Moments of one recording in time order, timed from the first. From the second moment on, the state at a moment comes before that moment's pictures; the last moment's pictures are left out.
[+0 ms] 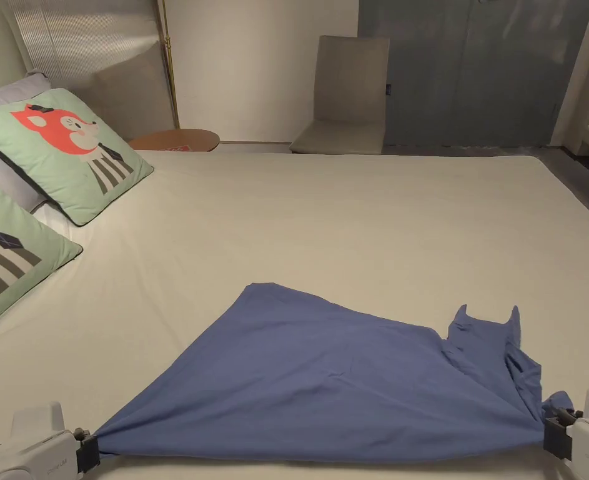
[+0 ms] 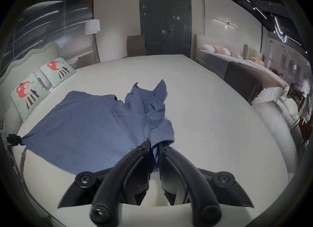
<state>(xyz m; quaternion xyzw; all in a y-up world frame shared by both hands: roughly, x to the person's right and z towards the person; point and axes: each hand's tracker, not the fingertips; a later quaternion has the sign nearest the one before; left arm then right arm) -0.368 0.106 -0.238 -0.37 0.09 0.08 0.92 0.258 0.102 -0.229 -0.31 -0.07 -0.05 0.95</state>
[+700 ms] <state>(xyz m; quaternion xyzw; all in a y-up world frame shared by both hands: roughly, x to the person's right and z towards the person) -0.361 0.098 -0.201 -0.43 0.10 0.05 0.90 0.241 0.095 -0.158 -0.37 -0.10 -0.07 0.92</state>
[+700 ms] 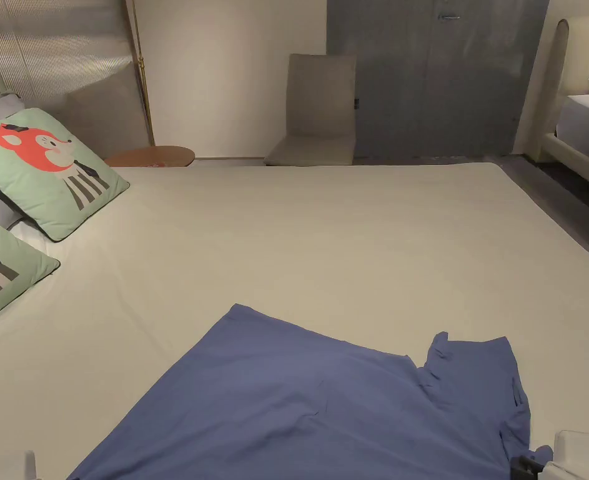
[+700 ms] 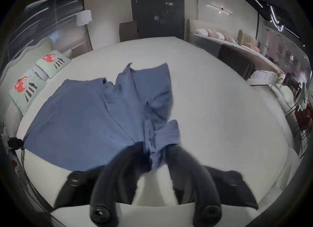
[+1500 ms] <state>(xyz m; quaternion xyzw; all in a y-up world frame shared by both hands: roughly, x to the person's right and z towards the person) -0.201 0.263 -0.230 -0.04 -0.09 0.01 1.00 0.164 0.260 -0.159 -0.02 -0.13 0.03 0.99</state>
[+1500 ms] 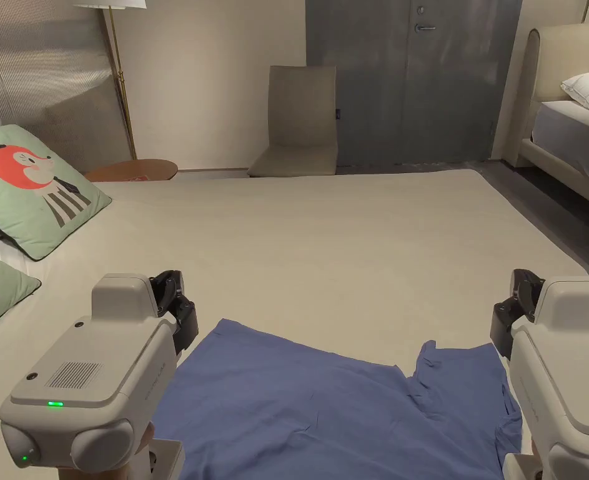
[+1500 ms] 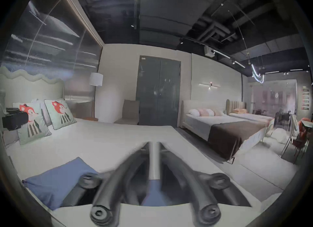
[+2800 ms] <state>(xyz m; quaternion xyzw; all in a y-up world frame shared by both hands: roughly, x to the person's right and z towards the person) -0.160 0.075 -0.579 -0.47 -0.14 -0.08 0.87 0.237 0.171 -0.259 -0.15 -0.18 0.02 0.97</state>
